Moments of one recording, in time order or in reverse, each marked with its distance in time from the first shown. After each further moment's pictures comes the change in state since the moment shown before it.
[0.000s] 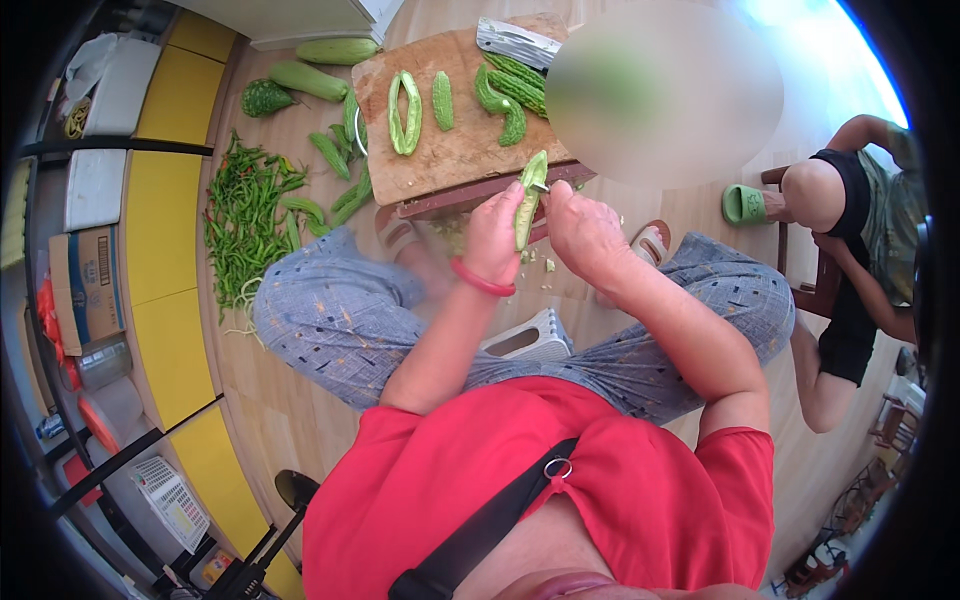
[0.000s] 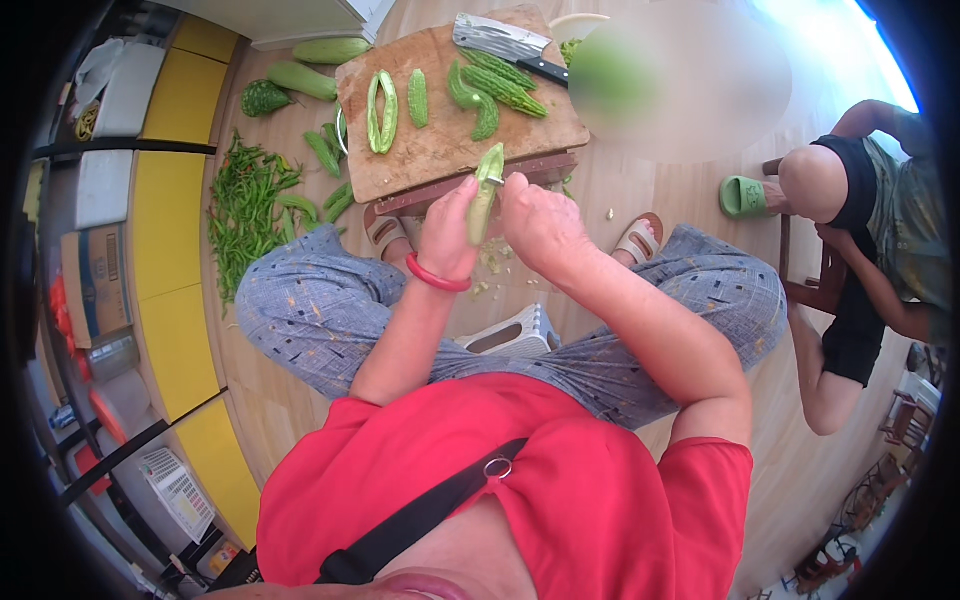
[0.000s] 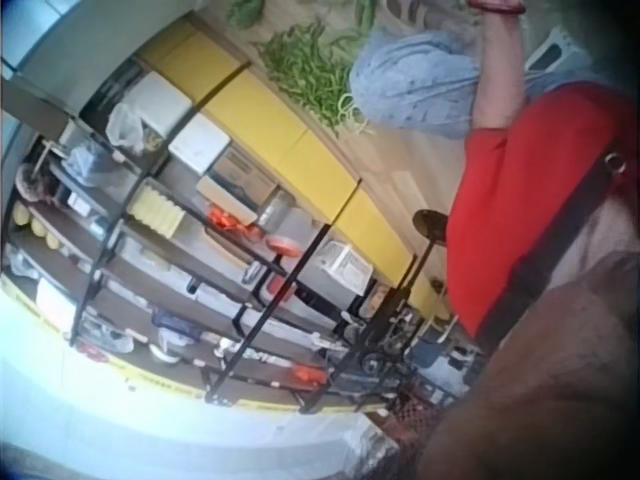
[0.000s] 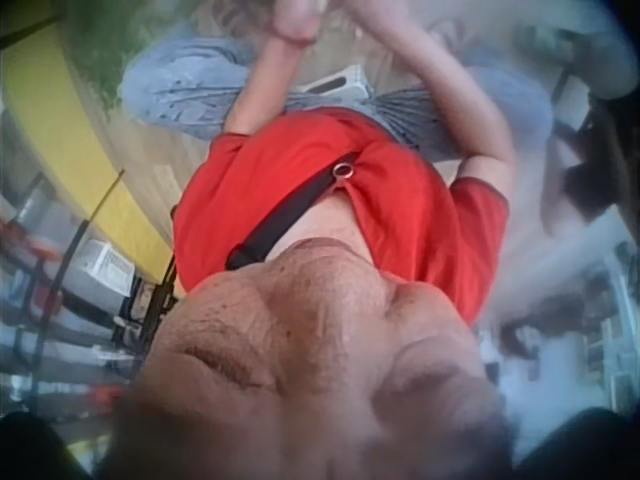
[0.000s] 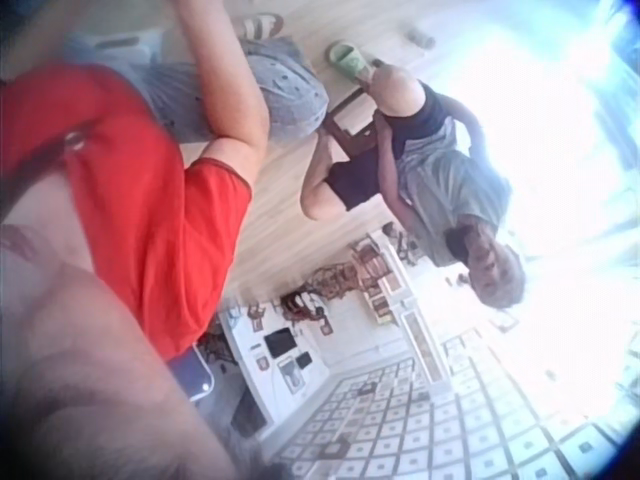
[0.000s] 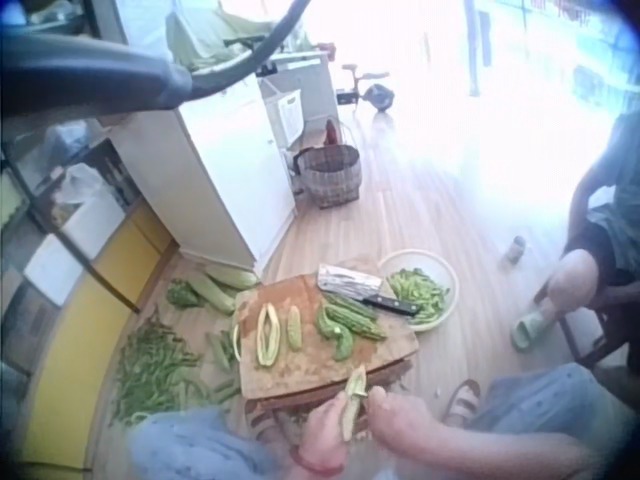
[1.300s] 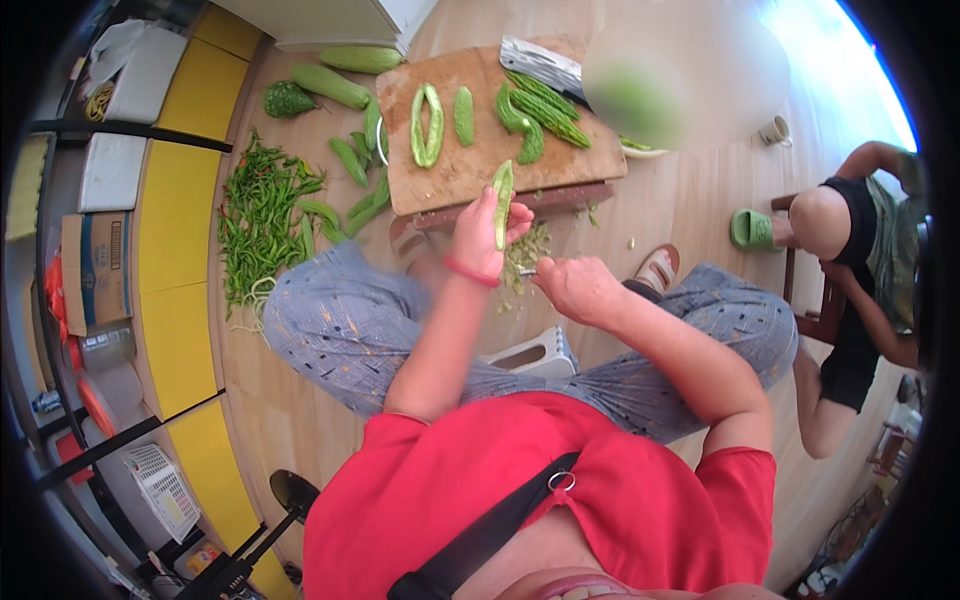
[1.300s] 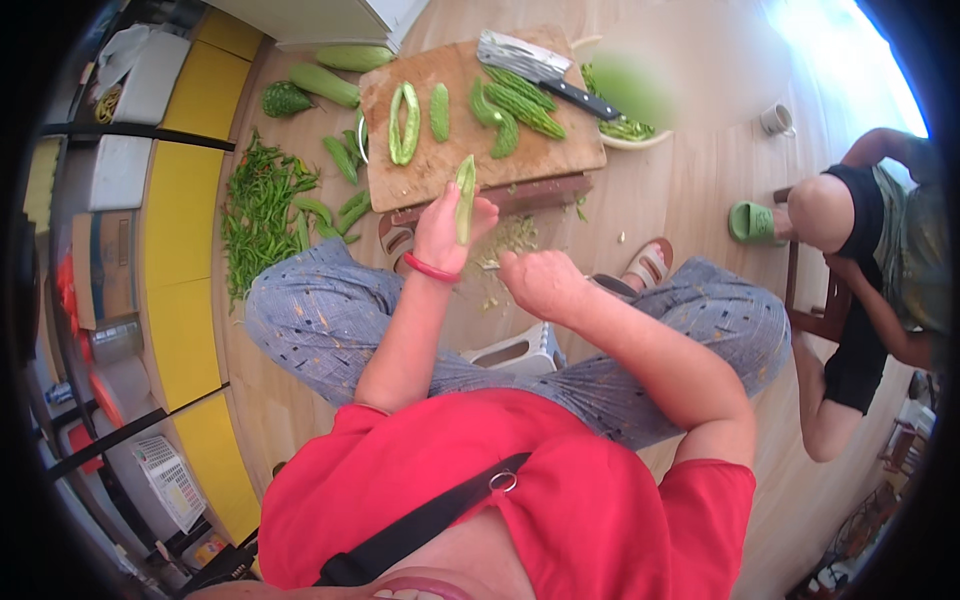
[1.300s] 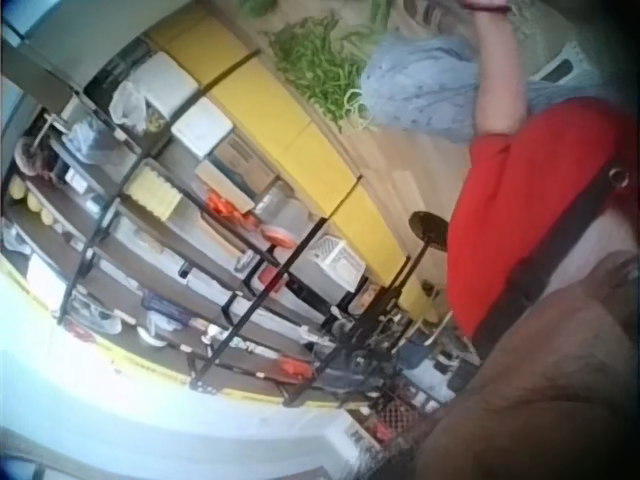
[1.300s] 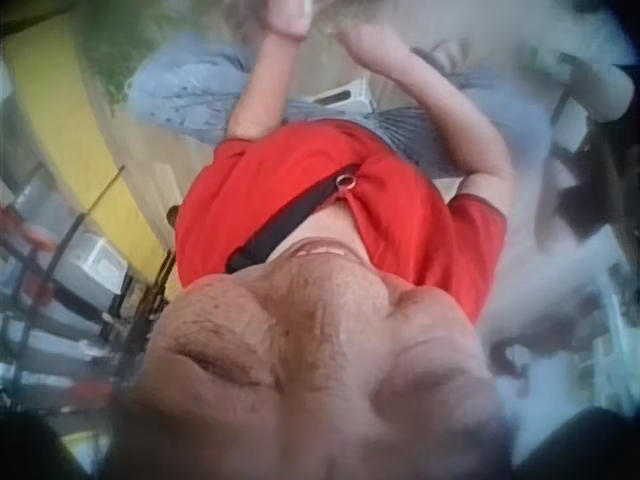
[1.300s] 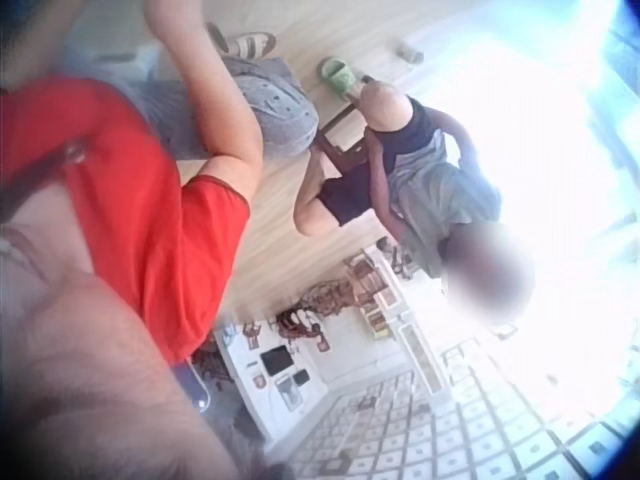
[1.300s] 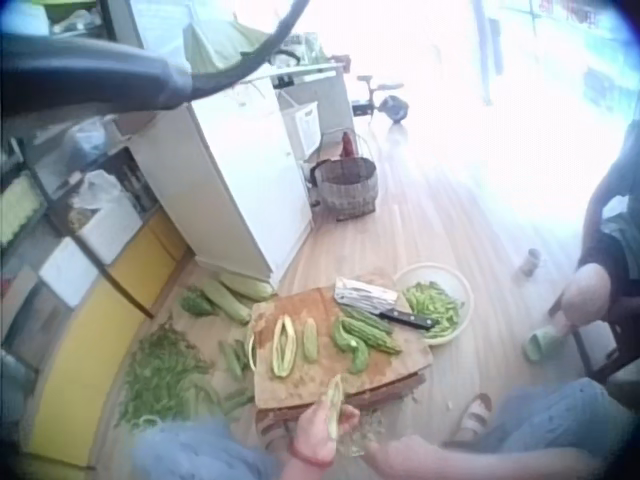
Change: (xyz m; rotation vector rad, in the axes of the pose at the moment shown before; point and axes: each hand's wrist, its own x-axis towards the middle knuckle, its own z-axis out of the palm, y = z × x) left_hand 0.028 0.002 -0.044 -0.095 0.148 -0.072; right_hand -0.019 0.010 0.033 -0.052 -0.221 -0.379
